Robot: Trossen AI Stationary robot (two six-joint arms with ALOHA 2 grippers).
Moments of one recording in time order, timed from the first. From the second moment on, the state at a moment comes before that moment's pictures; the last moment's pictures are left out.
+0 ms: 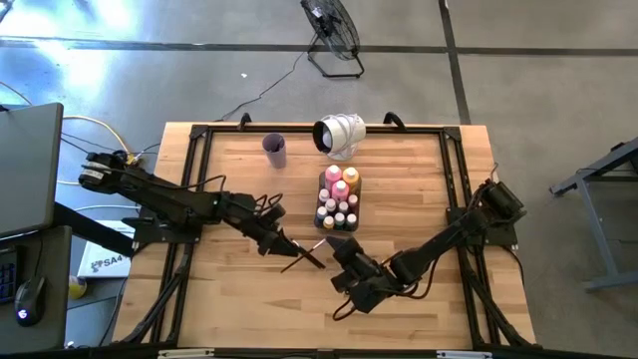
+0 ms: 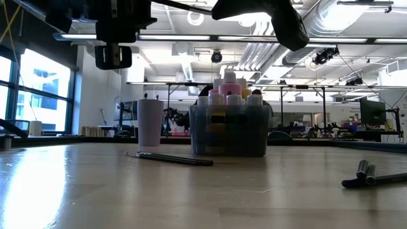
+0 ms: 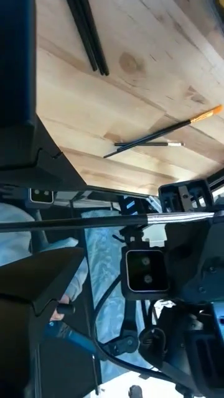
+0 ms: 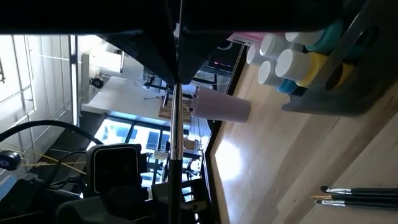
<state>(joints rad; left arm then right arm) -0.19 1.23 0.60 0.41 0.28 -1.10 0.57 1.84 1.24 -0.05 1.21 -1.02</state>
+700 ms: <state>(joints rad) -0.30 1.27 0.60 0.42 0.17 -1.10 0.54 1.84 1.24 -0.04 1.20 -1.01</state>
